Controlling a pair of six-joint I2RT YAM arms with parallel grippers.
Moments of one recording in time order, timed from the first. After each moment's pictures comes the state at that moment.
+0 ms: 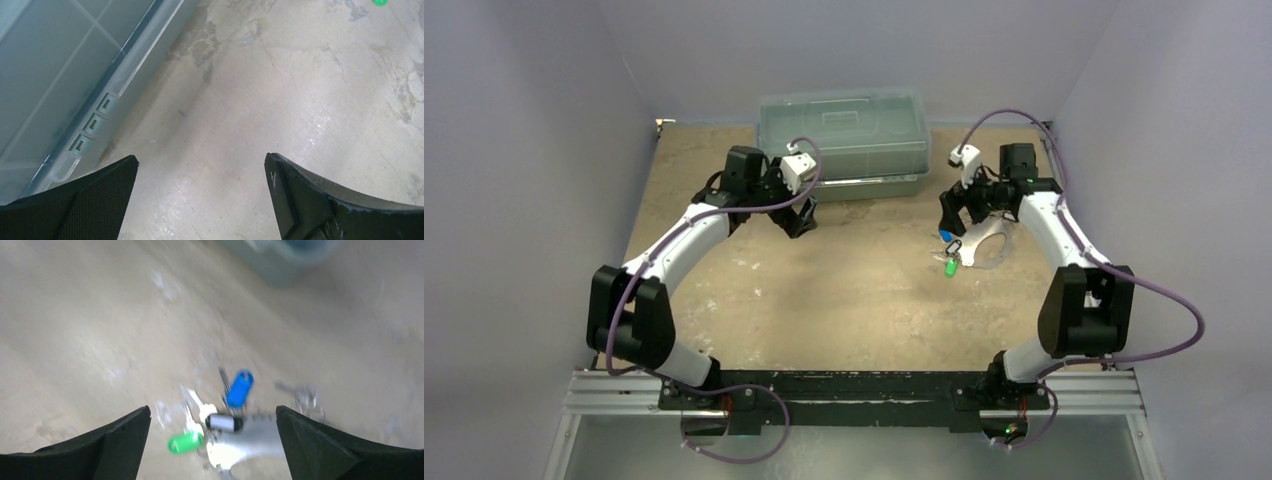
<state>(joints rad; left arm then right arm) -0.30 1.53 1.14 -0.32 0.51 0.37 0.04 1.55 1.22 -0.58 -0.61 -0.59</state>
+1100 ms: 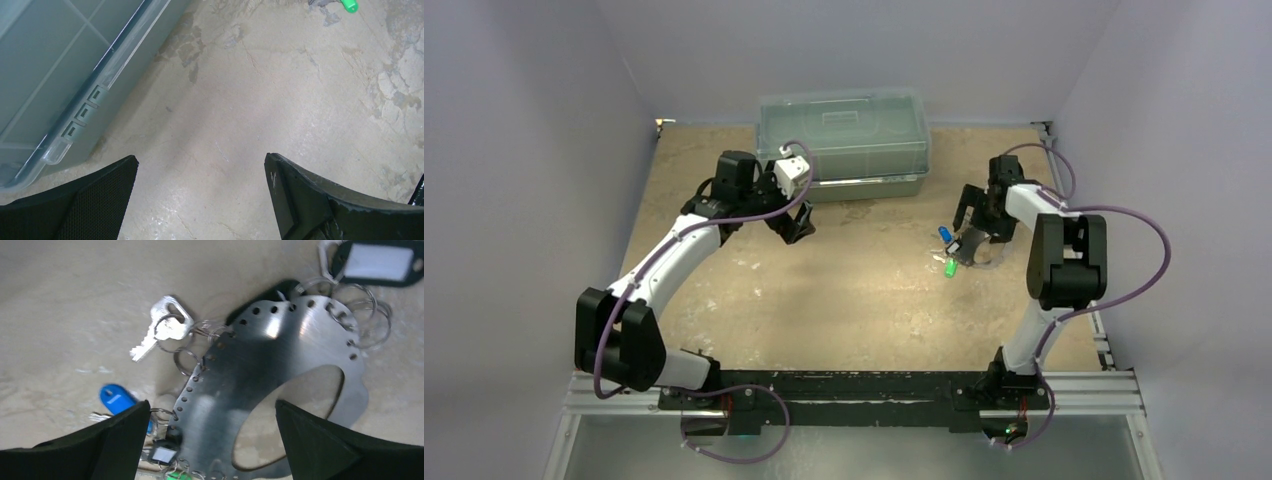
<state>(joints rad) -0.30 1.40 1.08 -0.36 0.54 0.34 -0.04 1.84 1.21 -0.52 0.00 0.29</state>
